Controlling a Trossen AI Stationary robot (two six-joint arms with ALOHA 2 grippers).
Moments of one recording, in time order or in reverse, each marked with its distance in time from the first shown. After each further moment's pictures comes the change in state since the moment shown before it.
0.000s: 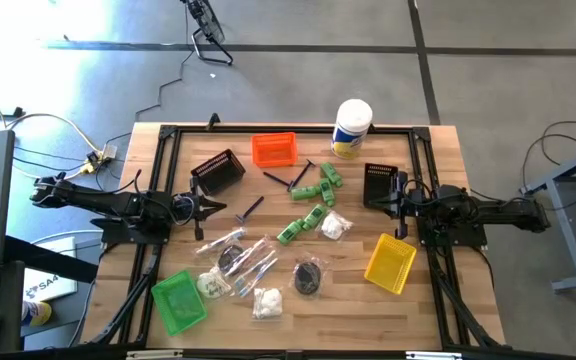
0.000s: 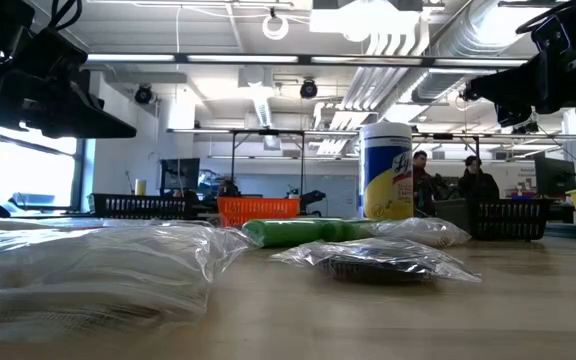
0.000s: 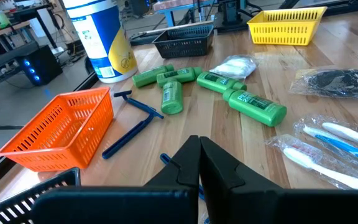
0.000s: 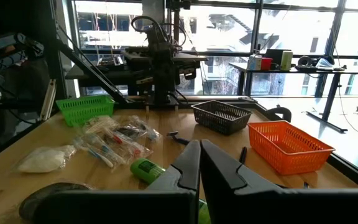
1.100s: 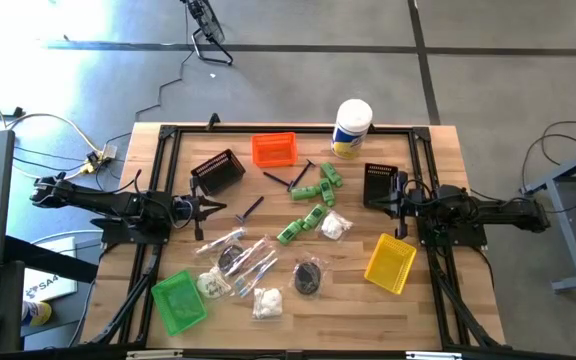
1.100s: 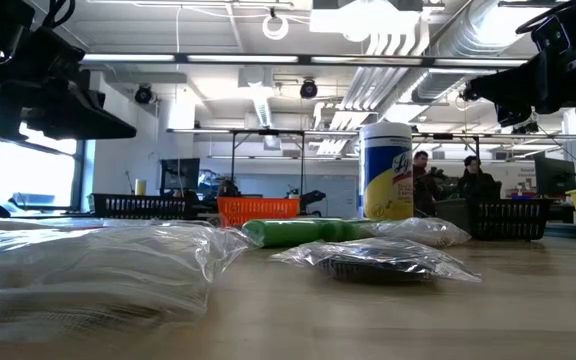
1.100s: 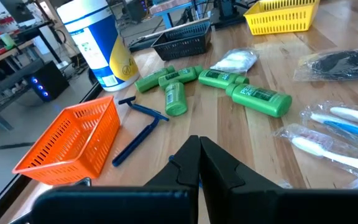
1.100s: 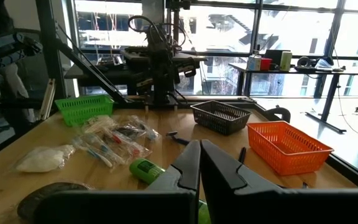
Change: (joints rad) left arm 0.000 0.000 0.000 0.000 0.000 0.112; right arm 0.000 0.000 0.000 0.000 0.001 -0.005
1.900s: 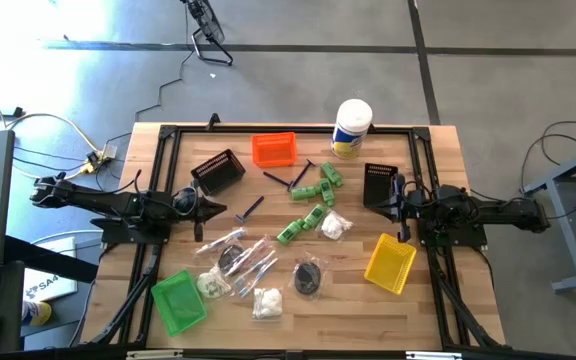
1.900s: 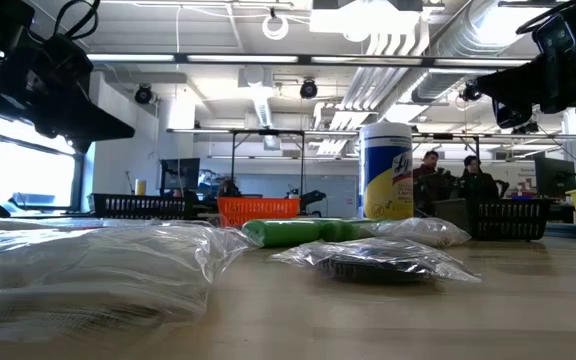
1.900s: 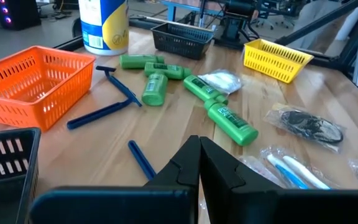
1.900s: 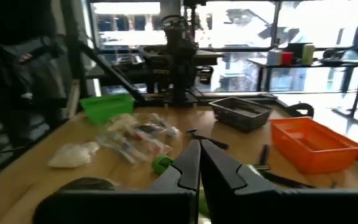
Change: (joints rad) left arm 0.000 0.000 0.000 0.000 0.031 -0.457; right arm 0.000 0.000 0.000 -0.007 -0.100 0.065
